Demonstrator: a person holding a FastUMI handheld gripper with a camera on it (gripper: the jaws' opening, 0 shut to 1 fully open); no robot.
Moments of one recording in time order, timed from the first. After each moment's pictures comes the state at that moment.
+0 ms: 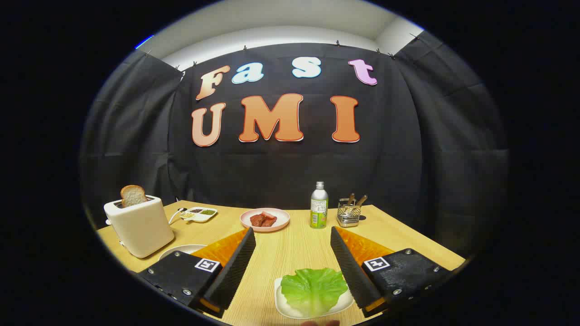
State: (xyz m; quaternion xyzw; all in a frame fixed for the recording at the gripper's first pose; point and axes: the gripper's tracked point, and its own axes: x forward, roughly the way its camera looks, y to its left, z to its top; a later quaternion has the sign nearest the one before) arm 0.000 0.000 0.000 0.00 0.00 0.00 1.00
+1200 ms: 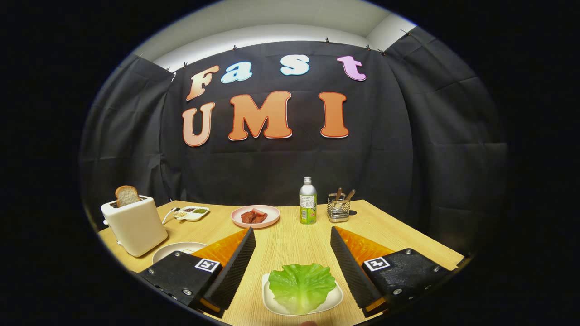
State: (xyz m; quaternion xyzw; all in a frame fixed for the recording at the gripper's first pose) arm -0.005 -0.028 -0.006 0.00 0.01 -0.03 1.00
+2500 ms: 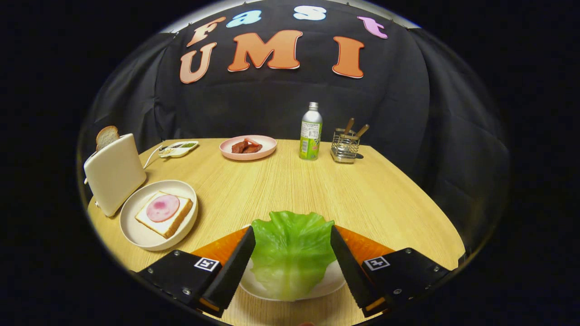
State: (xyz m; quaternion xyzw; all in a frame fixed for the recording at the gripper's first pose) arm 0.017 -0.034 -0.137 -0.05 0.23 -0.02 0.97
